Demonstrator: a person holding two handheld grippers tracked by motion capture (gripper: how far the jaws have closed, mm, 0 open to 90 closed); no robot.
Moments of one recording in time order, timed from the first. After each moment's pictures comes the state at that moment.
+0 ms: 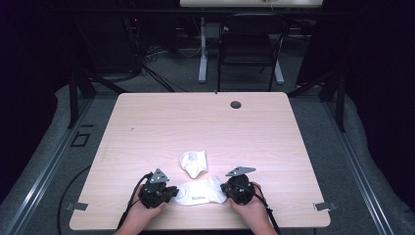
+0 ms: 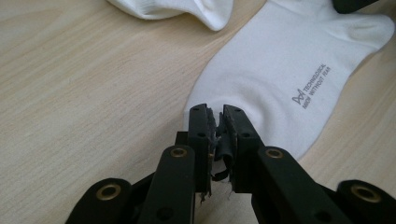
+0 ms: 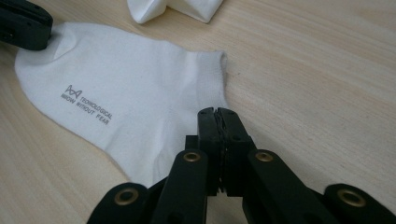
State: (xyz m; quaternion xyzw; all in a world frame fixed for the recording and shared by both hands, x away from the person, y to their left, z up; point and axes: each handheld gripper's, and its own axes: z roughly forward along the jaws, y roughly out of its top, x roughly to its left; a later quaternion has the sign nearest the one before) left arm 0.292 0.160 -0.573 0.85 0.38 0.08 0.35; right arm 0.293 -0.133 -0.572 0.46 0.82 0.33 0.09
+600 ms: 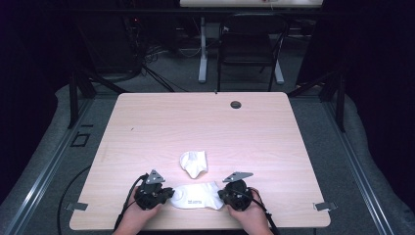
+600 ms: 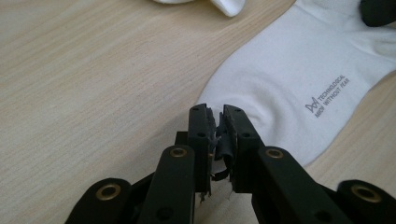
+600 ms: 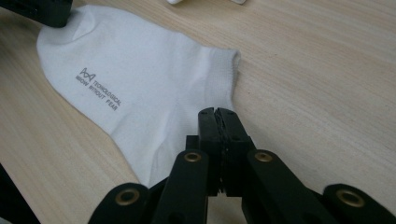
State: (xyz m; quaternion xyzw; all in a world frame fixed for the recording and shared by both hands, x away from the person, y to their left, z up) left arm 0.286 0.169 -0.571 0.85 0.40 0.08 0.34; right arm 0.277 -0.125 -0.571 0.44 0.83 0.33 0.07
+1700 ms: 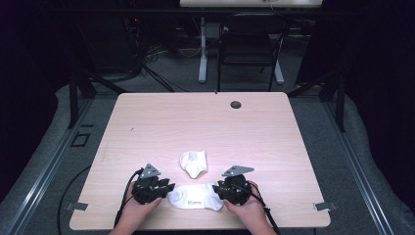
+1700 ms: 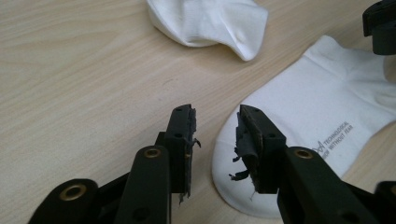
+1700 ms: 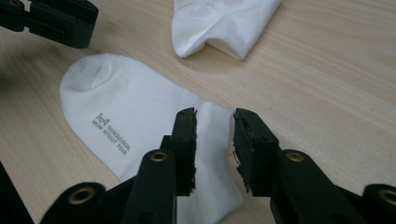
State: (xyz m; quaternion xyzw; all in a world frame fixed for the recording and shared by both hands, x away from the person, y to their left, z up) left arm 0.299 0.176 -0.563 0.81 0.43 0.10 0.38; right arm 0.288 -0.120 -0.554 0.43 0.82 0.38 0.09
